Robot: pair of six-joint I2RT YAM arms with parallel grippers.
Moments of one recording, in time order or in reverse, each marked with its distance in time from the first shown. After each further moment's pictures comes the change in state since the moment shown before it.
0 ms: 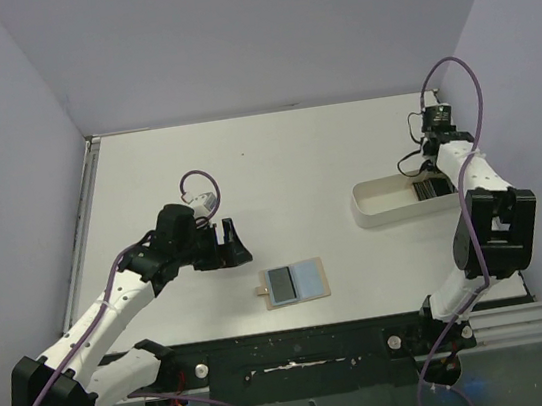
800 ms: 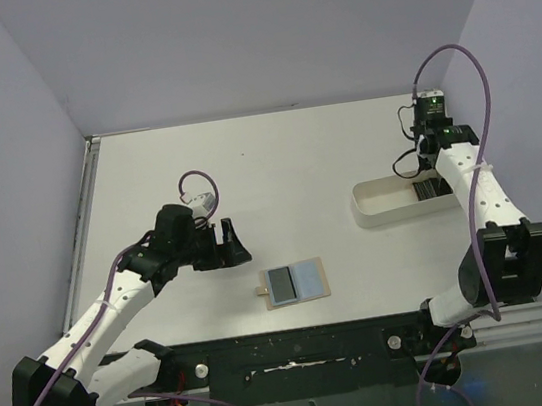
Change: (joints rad) left arm 0.014 0.000 -0.007 0.006 0.011 -0.001; right arm 0.118 -0.161 0.080 -0.204 -0.055 0.132
